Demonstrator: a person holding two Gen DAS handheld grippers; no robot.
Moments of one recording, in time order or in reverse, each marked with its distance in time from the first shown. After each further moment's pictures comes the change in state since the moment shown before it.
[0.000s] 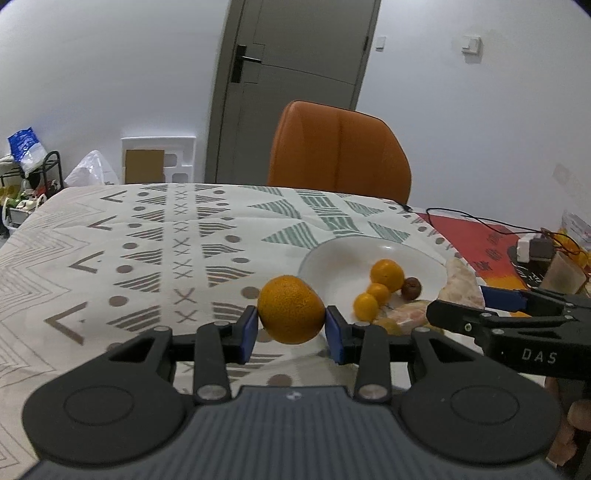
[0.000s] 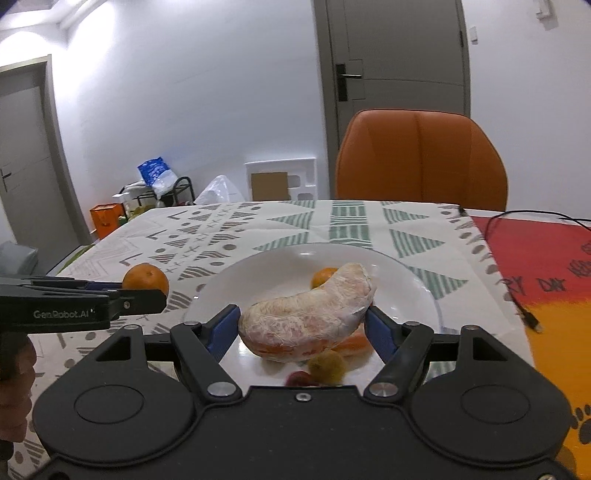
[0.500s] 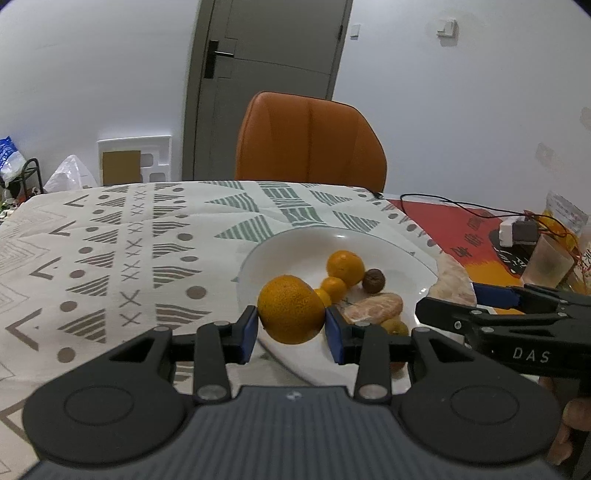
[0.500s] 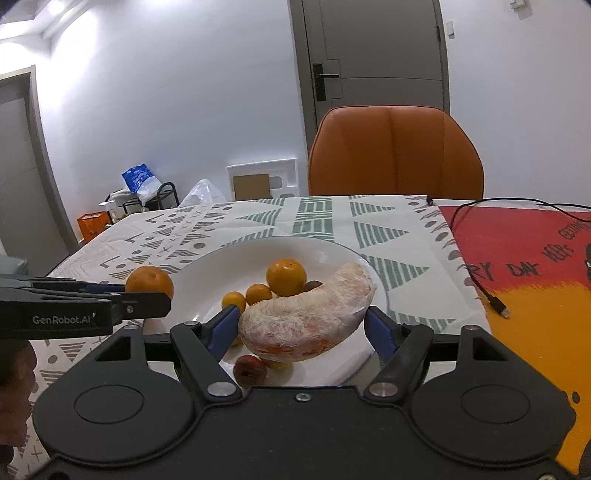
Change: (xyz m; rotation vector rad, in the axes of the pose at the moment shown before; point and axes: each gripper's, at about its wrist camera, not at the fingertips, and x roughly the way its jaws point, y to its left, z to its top) left arm 0.019 -0.036 0.000 0.050 0.025 -0.045; right arm -0.010 -0.030 -0.009 0.041 -0.006 -0.031
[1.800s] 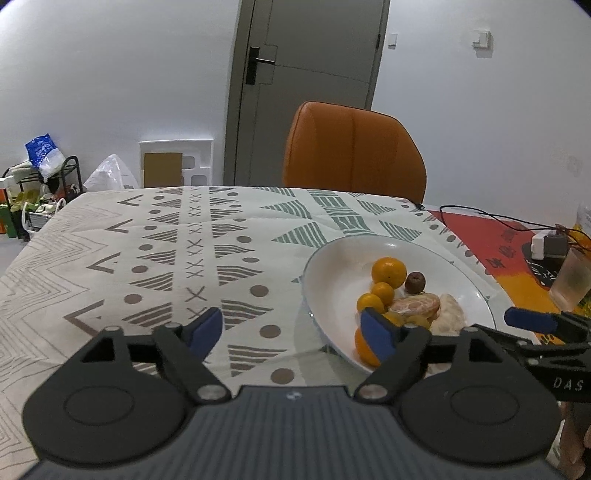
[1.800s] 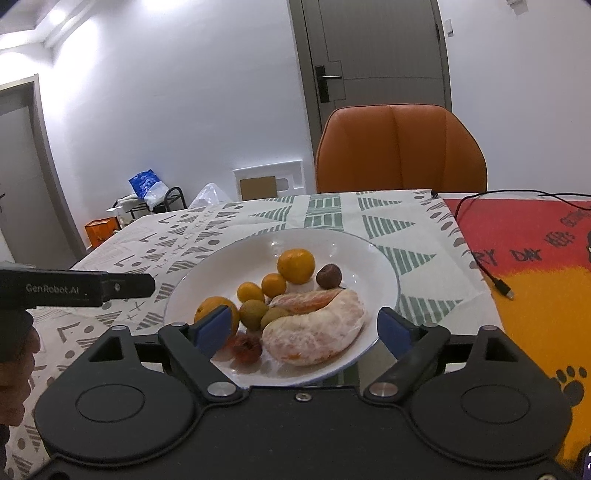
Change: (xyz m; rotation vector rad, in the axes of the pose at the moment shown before) left arm -0.032 0.024 -0.003 -0.045 -0.024 0.132; right arm -0.015 0.007 -0.013 0.021 -0.008 0.028
